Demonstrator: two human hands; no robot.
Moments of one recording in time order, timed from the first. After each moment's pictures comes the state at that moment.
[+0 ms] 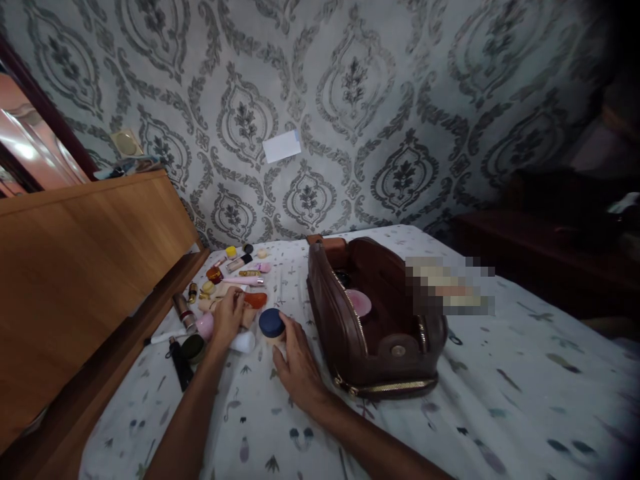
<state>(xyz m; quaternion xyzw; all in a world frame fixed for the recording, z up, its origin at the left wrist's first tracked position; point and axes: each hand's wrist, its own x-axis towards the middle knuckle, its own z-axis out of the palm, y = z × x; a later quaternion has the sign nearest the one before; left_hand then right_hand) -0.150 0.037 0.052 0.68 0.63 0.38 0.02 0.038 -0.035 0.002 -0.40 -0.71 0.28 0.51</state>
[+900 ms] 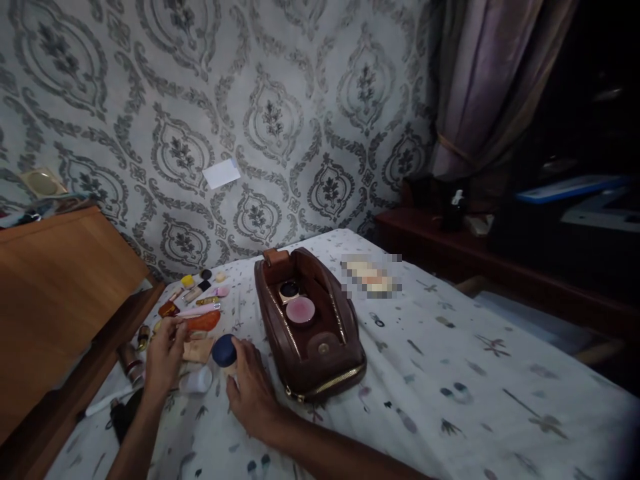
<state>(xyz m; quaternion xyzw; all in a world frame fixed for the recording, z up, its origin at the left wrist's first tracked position) -0.142 0.019 0.088 0.66 0.60 0.45 0.05 0.032 -0.042 0.000 -0.46 -0.69 0.31 0.47</state>
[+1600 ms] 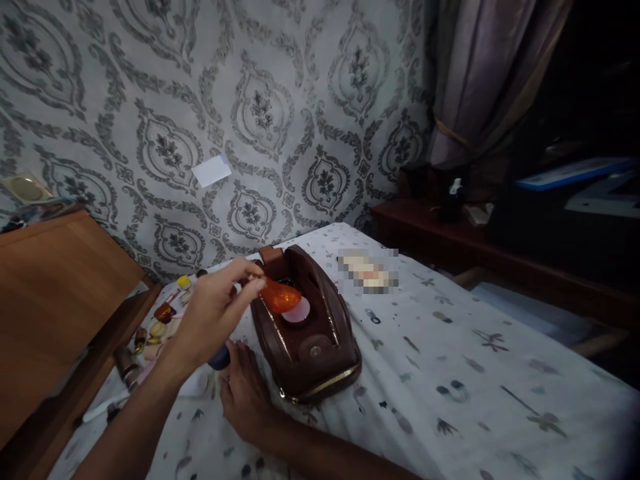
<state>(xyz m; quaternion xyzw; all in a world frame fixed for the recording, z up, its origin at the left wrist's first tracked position) 0.033 -0.019 0.221 0.86 0.39 0.33 0.05 0.026 -0.040 -0.012 -0.45 -0.69 0.27 0.49</state>
